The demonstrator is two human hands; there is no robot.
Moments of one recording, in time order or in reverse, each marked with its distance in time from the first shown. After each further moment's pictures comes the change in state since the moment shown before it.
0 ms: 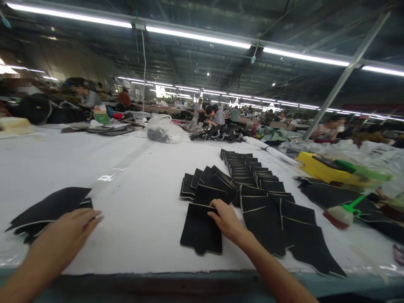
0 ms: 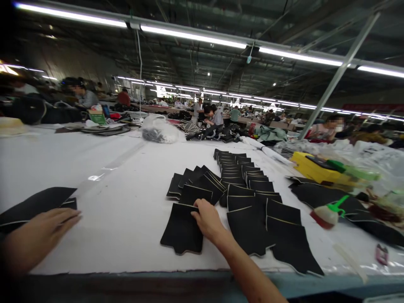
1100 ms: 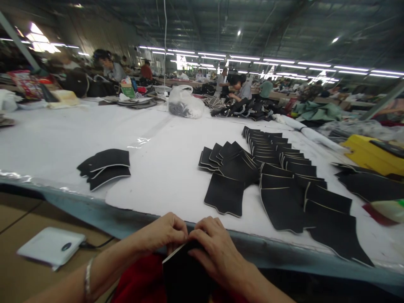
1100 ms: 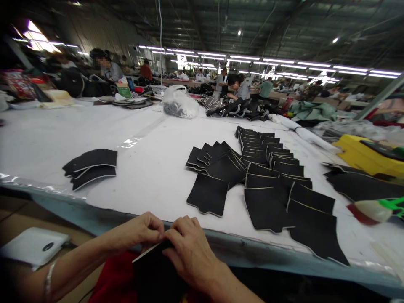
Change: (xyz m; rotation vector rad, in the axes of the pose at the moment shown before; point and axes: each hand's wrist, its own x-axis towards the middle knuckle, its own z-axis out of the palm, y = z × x) left_hand -0.078 0.160 0.049 -0.979 -1.031 -0.417; right_hand -0.109 -0.064 0.044 0.220 -0.219 -0.498
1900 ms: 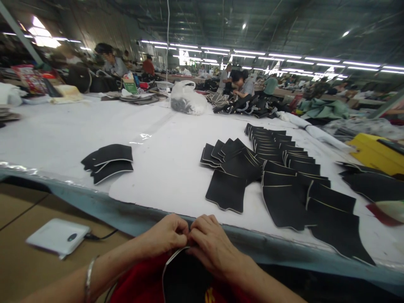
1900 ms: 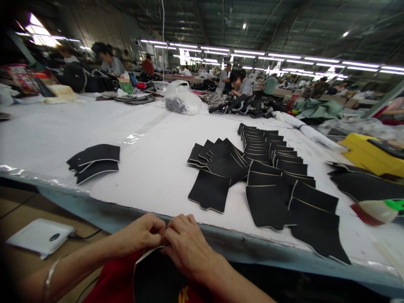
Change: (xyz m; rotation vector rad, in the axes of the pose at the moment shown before) left_hand -0.002 -0.017 0.009 0.314 0.090 0.092; right_hand 0.004 0.003 0.010 -0.076 -0.117 -0.103
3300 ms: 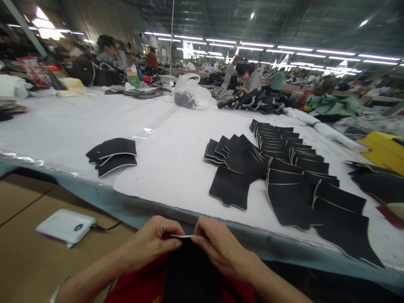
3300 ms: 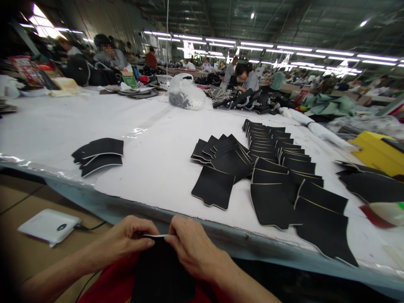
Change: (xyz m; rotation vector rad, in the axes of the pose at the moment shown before) left_hand -0.043 0.003 -0.010 -0.068 0.036 0.057; right_hand -0.001 -0.010 -0.018 0.391 -0.066 0.261
